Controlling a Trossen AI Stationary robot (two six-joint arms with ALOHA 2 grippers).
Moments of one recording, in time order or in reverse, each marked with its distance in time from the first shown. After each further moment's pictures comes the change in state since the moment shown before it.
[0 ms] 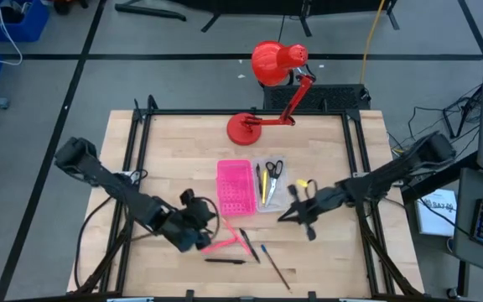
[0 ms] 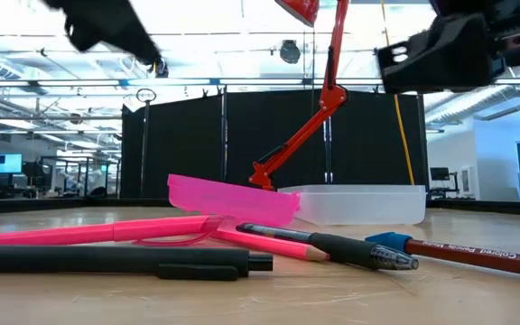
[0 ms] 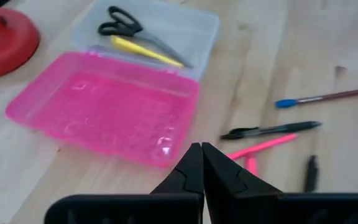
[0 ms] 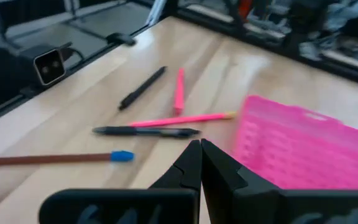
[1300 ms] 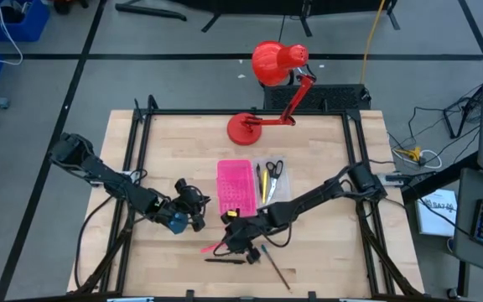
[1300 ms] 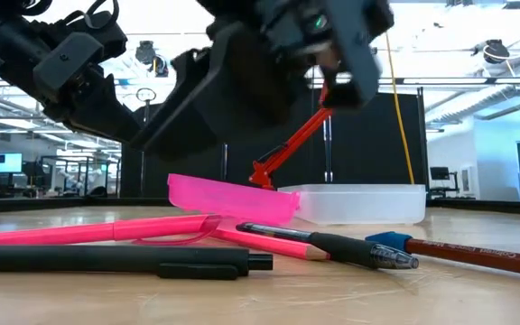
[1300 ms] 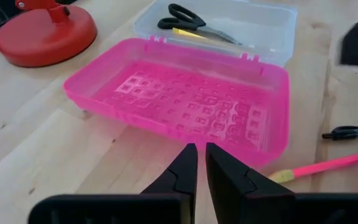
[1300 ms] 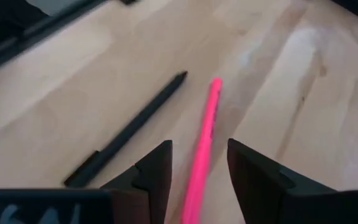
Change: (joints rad) left arm 0.073 -0.098 -0.489 0.517 -0.137 0.114; right arm -0.032 0.853 1.002 -0.483 -0.106 -0.142
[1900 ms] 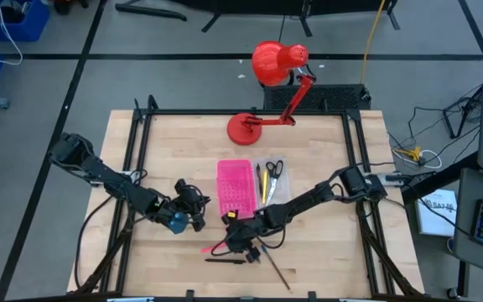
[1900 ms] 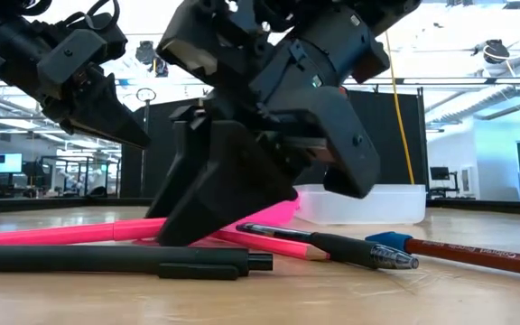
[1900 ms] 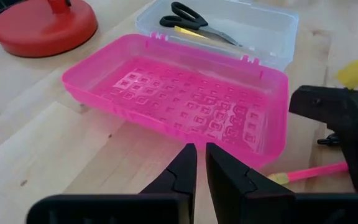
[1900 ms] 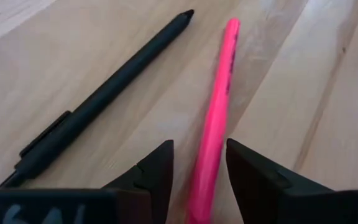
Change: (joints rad) left arm 0.000 0.000 0.000 0.000 0.004 -0.058; right arm -0.006 0.090 0.000 -0.002 0.004 0.004
